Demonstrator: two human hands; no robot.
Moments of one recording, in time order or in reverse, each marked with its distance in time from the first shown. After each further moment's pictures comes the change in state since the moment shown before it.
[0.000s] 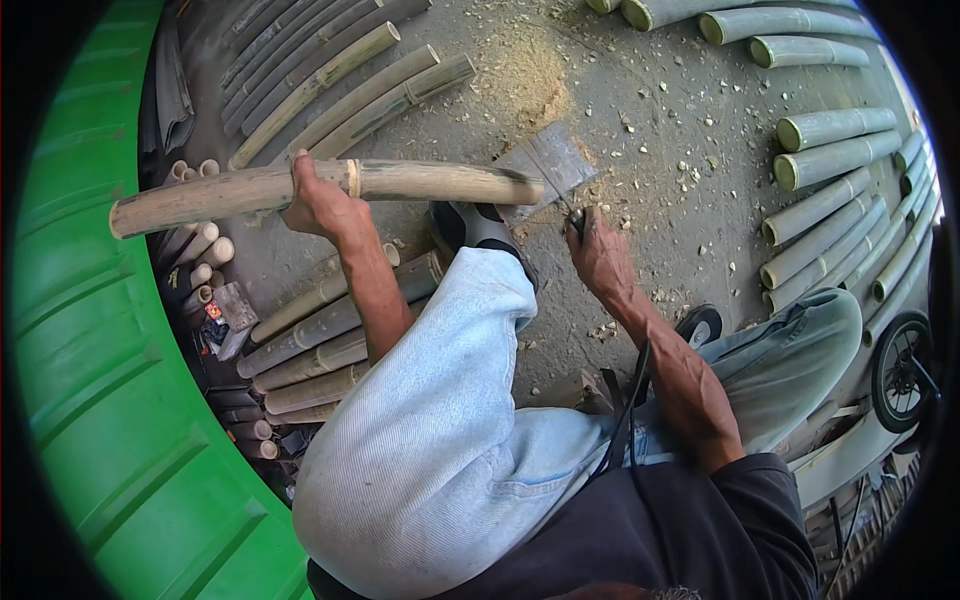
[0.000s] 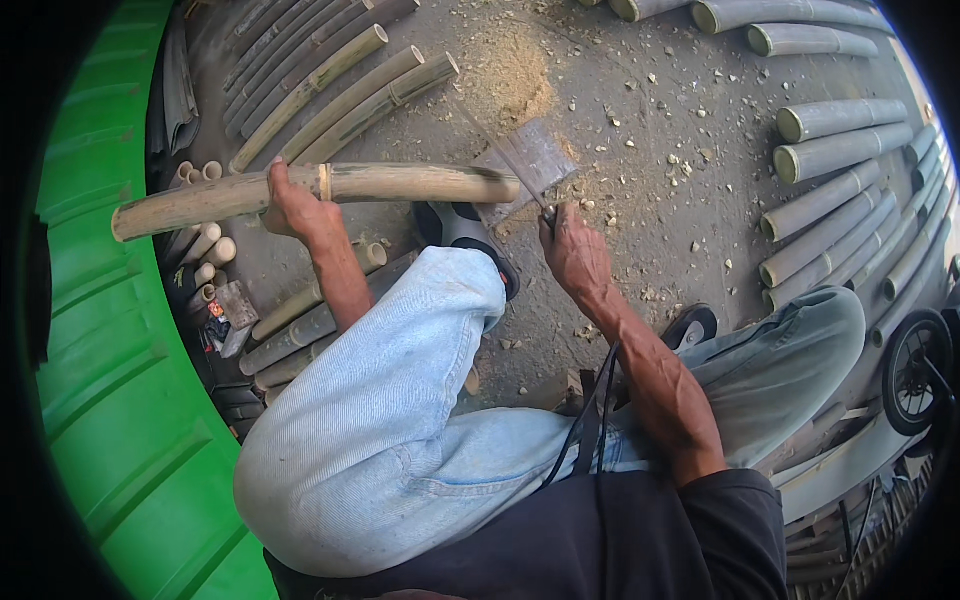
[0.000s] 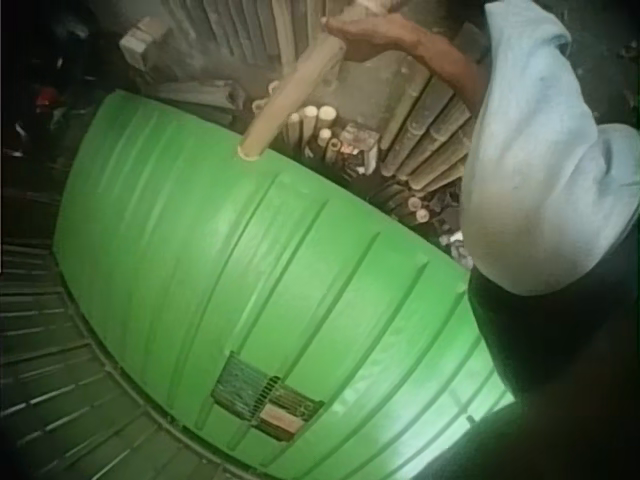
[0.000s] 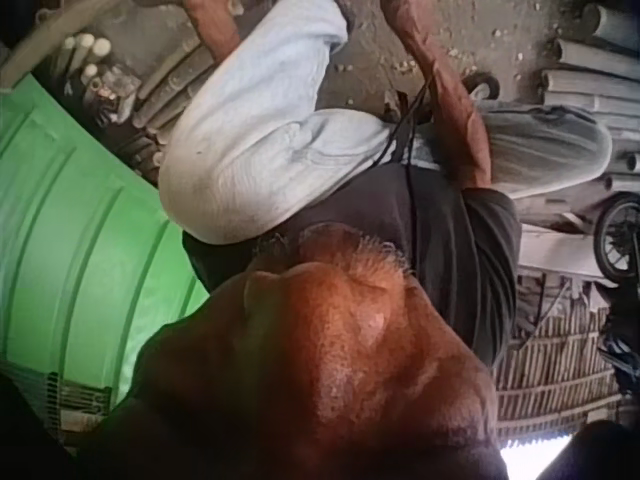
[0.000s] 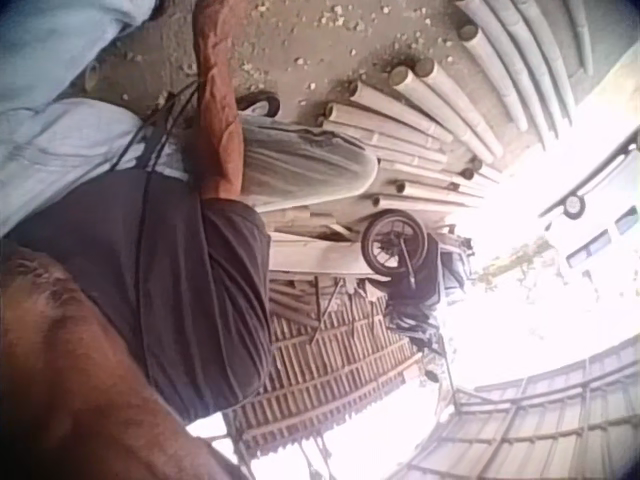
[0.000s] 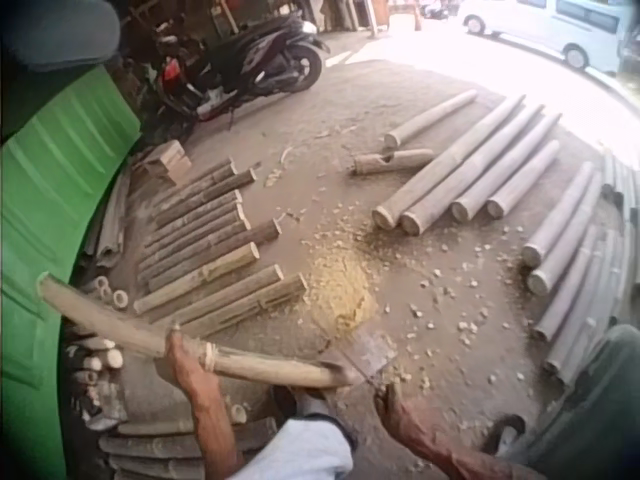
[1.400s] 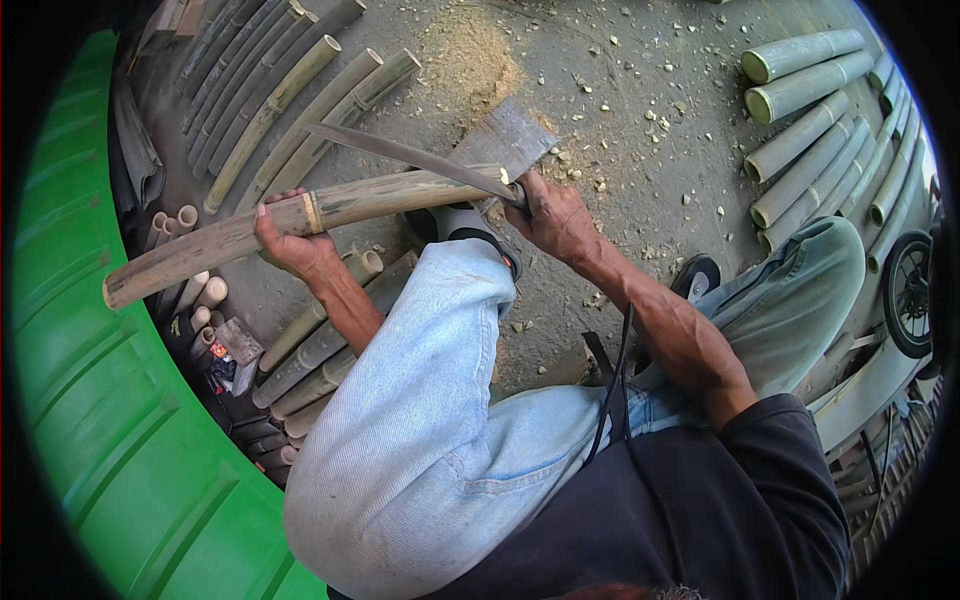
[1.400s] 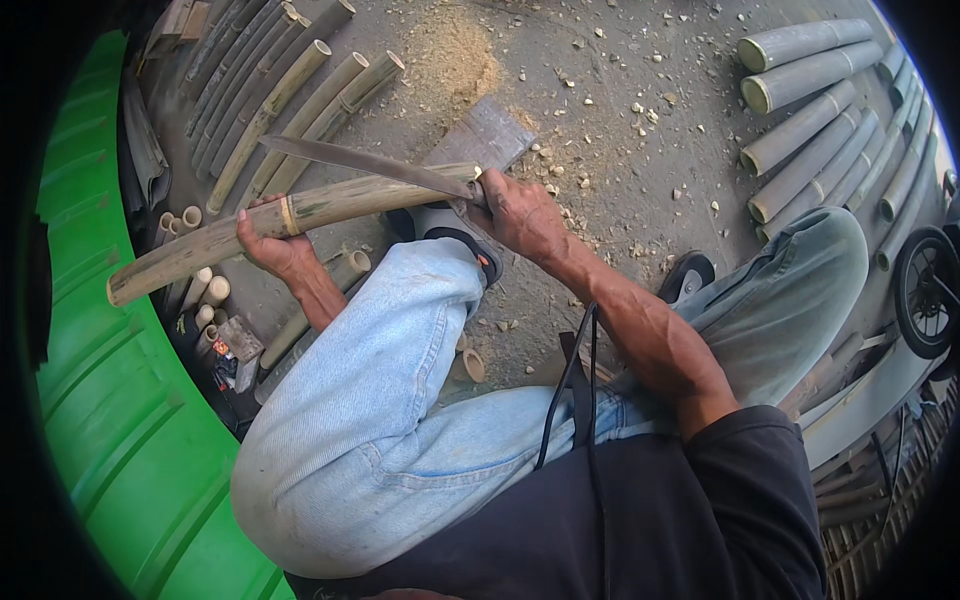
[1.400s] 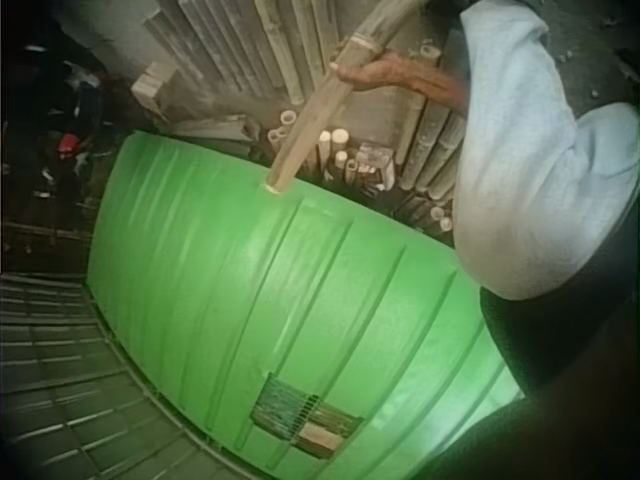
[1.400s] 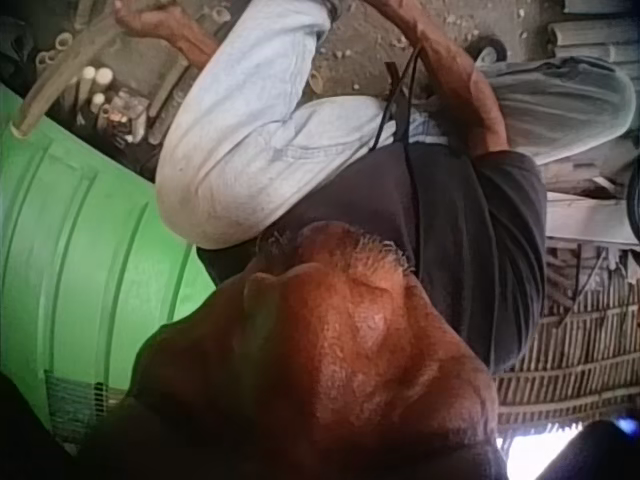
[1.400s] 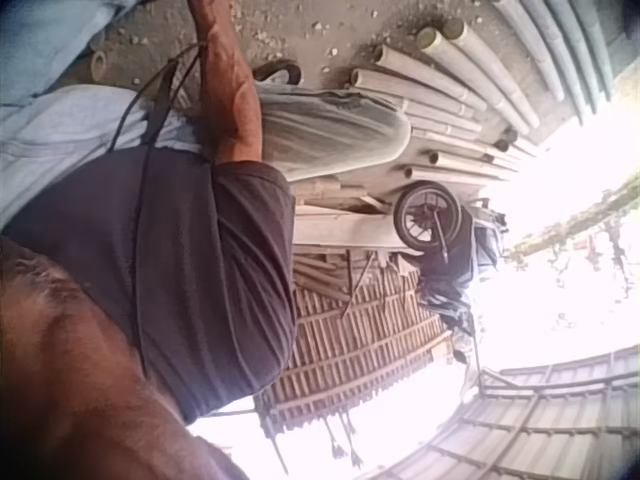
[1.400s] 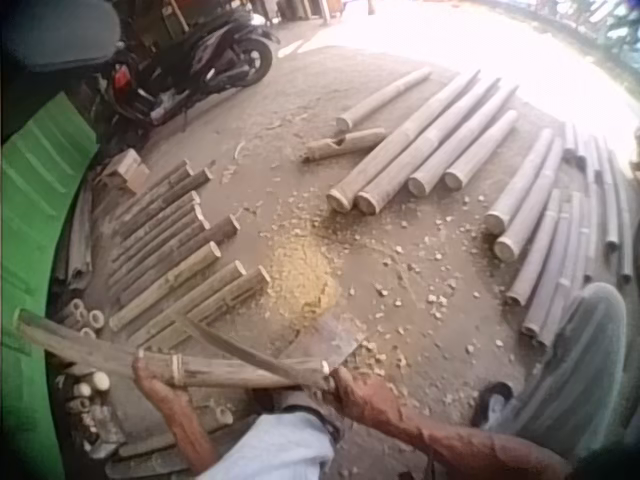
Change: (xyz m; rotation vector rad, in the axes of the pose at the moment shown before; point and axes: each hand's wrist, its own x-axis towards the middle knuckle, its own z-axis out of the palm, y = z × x) left_hand 0.017 -0.006 -0.049 -0.155 -0.316 -0.134; right_hand 0.013 -0.032 -0.010 0.243 -0.006 -0.198
